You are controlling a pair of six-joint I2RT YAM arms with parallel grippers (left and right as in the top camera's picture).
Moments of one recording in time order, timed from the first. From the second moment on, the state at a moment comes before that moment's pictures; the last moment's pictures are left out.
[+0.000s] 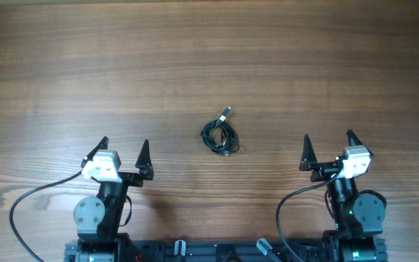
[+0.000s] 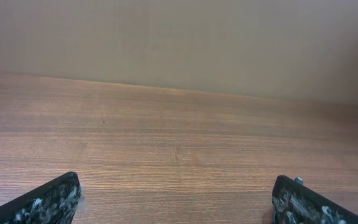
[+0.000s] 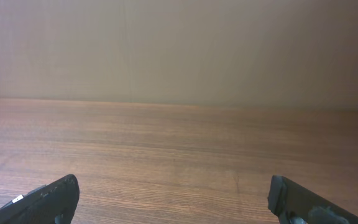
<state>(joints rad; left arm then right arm) -0.01 0.01 0.02 -0.07 0.12 -0.14 0.04 0.02 0.01 0.00 -0.06 0.00</state>
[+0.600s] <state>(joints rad) -0.01 0.02 0.03 0.18 0.25 -0.38 0.04 0.02 0.01 0.00 -0.06 0.00</state>
